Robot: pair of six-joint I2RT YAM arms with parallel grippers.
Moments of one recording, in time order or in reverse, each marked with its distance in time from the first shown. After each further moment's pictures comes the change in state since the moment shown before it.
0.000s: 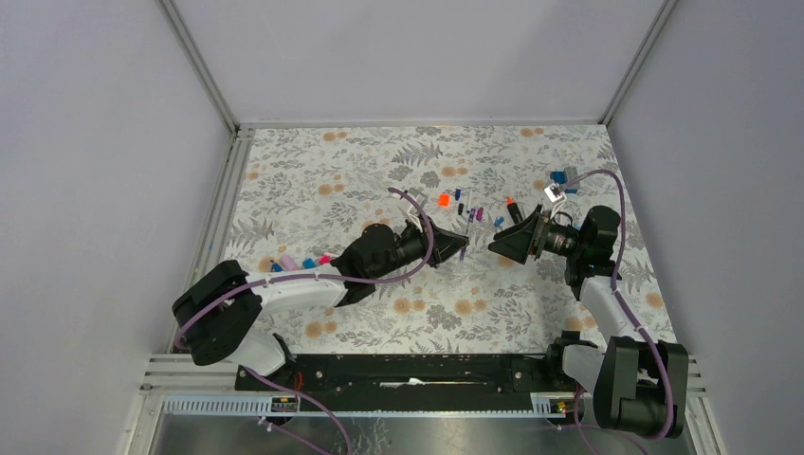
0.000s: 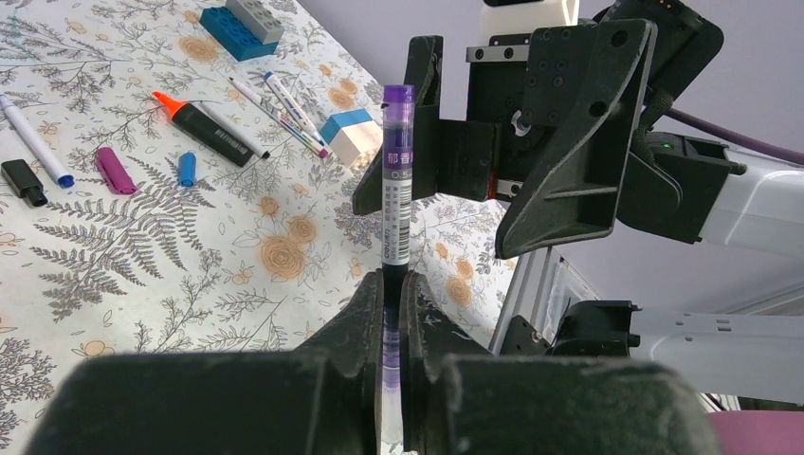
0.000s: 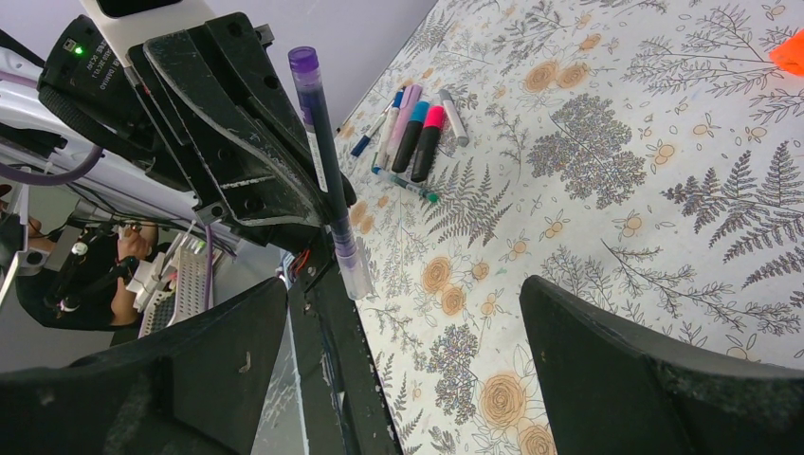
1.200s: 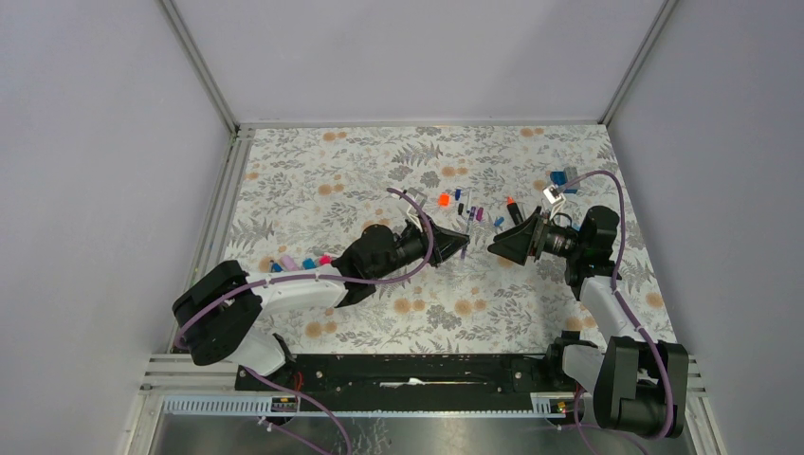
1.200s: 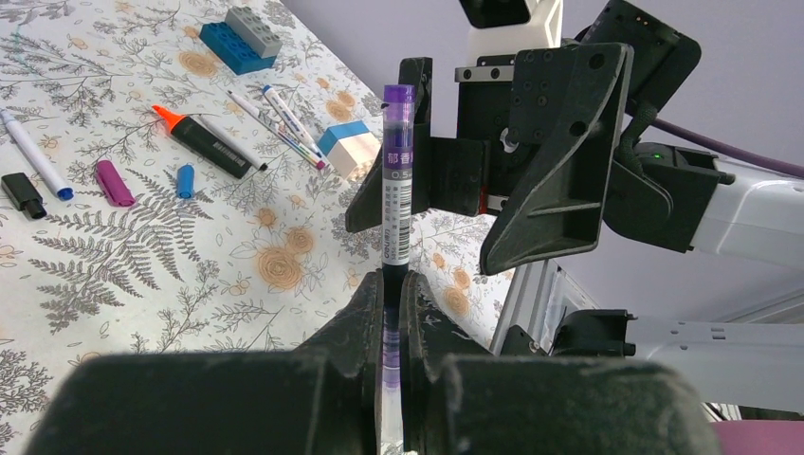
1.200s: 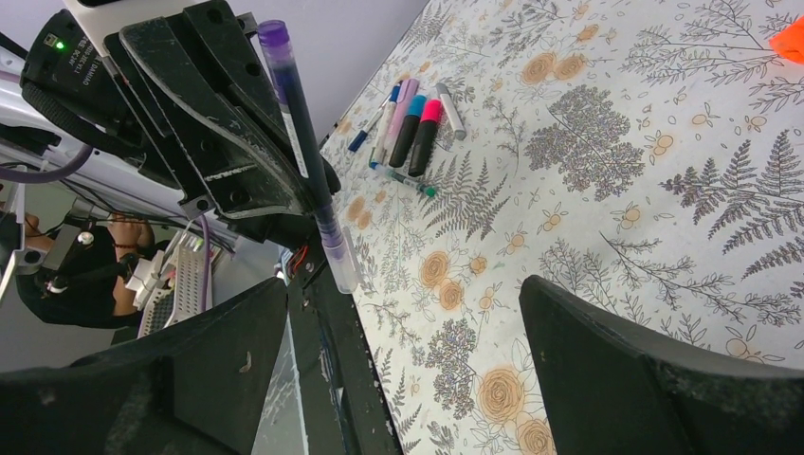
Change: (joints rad) left arm -0.007 0.000 0.000 0.019 -0.018 0.000; right arm 0.000 0.000 0.000 -0.037 0.001 -0.032
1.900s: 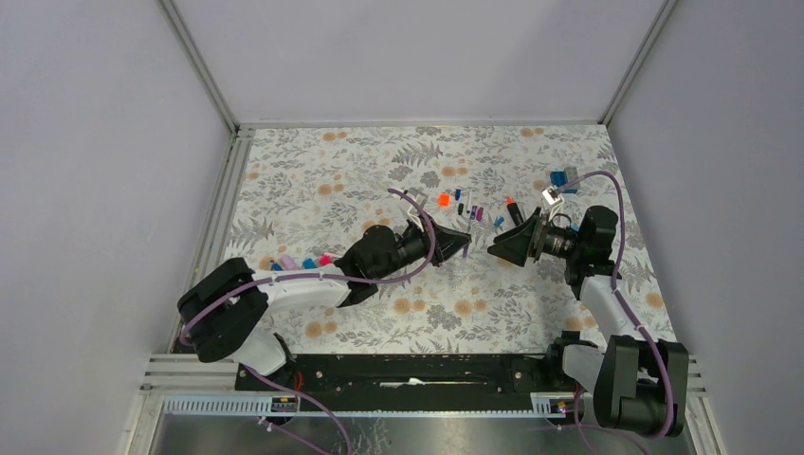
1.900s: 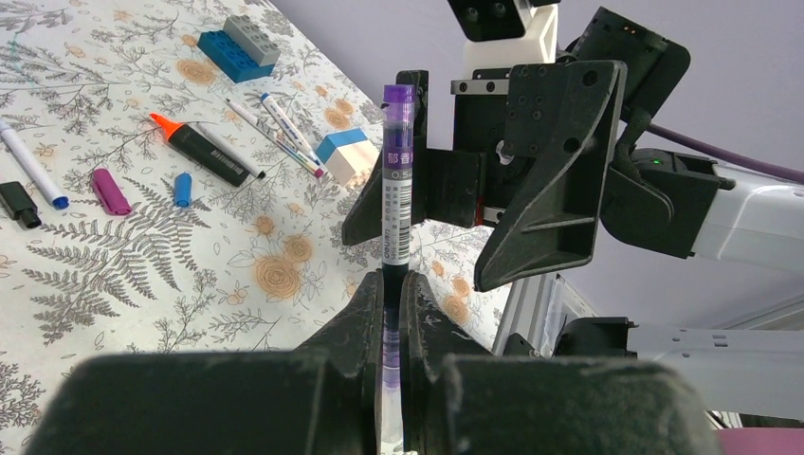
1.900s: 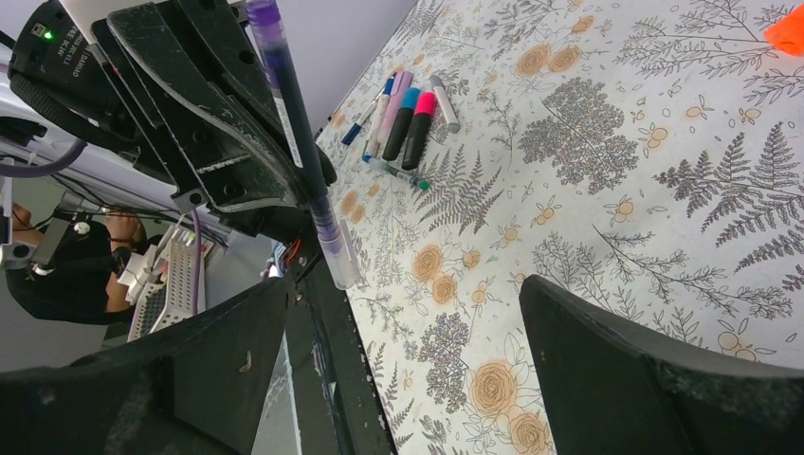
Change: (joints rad) left arm -0.002 0.024 0.000 0.048 -0.007 -0.005; right arm 0.000 0.005 0.003 -0.051 0.000 -0.063
